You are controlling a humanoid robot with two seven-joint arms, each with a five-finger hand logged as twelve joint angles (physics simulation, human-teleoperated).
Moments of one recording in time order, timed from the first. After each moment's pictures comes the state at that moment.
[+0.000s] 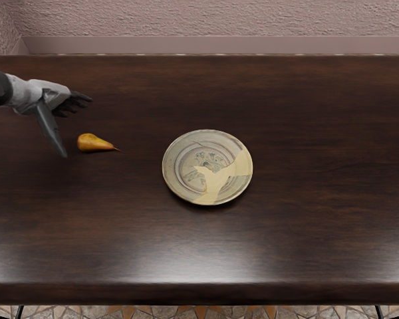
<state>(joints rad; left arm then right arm) -1.18 0.71 -0.40 -1.12 0.67 -0.50 0.61 0.02 0.00 0.03 0.15 -0.04 0.08 -0.12</state>
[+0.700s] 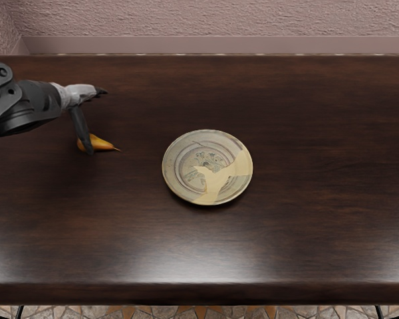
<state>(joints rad) -1.14 0.54 -0.33 -1.12 0.99 -0.21 0.61 0.02 0.00 0.03 0.15 -0.04 0.08 -0.12</state>
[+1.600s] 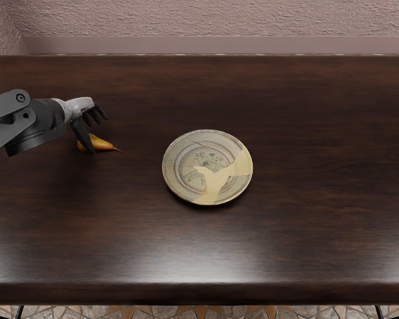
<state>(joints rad) -1.10 0.52 -0.26 -1.12 1.04 -0.11 0.61 0.02 0.00 0.03 0.15 -0.04 0.08 -0.12</state>
